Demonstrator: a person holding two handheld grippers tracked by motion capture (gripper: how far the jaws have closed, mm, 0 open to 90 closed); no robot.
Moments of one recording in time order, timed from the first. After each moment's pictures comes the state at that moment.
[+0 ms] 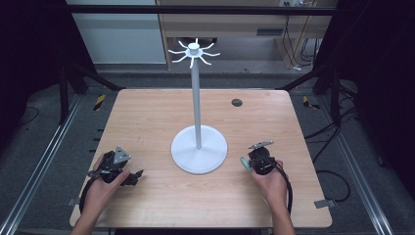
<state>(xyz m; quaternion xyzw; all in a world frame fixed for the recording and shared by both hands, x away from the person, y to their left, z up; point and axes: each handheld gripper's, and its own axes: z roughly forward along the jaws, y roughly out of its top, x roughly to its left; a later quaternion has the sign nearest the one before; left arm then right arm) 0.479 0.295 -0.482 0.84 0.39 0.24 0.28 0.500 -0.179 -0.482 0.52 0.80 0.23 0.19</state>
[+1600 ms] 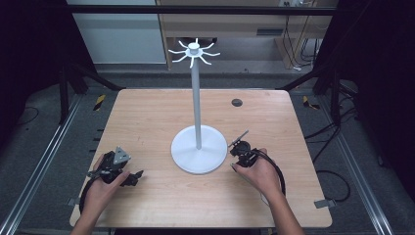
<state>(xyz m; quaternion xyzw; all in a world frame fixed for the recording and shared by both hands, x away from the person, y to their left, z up) 0.478 0.295 -0.482 0.85 0.39 0.24 0.28 0.517 -0.129 -0.456 0.43 0.89 0.15 0.10</state>
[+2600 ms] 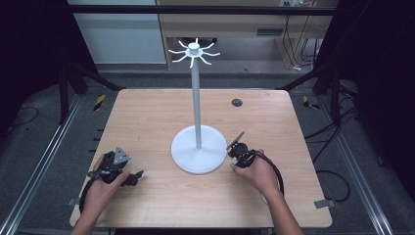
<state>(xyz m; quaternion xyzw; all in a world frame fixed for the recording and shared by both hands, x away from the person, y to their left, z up) 0.478 0.294 -0.482 0.85 0.39 0.24 0.28 0.523 -0.125 -0.467 0.42 0.90 0.11 0.08</state>
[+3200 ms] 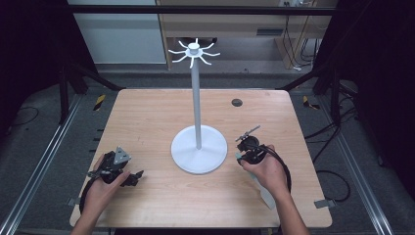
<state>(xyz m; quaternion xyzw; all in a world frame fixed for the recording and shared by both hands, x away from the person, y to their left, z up) 0.478 0.294 -0.482 0.85 0.39 0.24 0.28 0.510 -0.149 -0.424 0.44 0.87 0.20 0.11</state>
